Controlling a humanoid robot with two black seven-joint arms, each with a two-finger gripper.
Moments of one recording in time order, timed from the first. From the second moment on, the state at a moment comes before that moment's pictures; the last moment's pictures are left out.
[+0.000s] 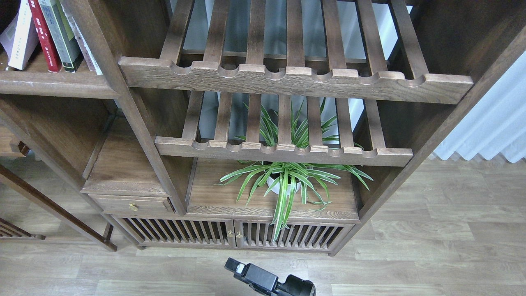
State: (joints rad) left arm -1.03 0.63 -1.43 -0.87 0.36 -0.49 0.44; right arm -0.12 0.01 0.81 1.11 0.00 0.58 -0.28
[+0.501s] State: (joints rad) left arm -0.74 0.73 -1.58 -1.11 0.24 -0.49 0.44; right arm -0.08 0.01 0.86 1.14 0.03 0.58 -0.24
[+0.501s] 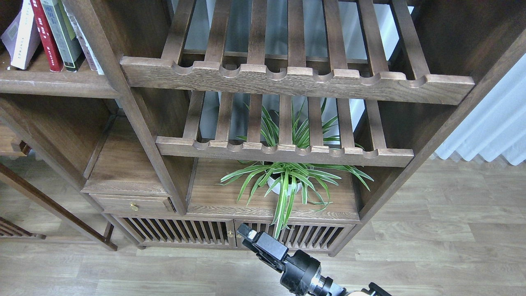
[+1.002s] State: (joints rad) left arm -0.39 0.75 -1.68 -1.31 0.11 -0.49 0.44; right arm -0.07 0.02 0.89 1.18 0.03 0.58 -0.24
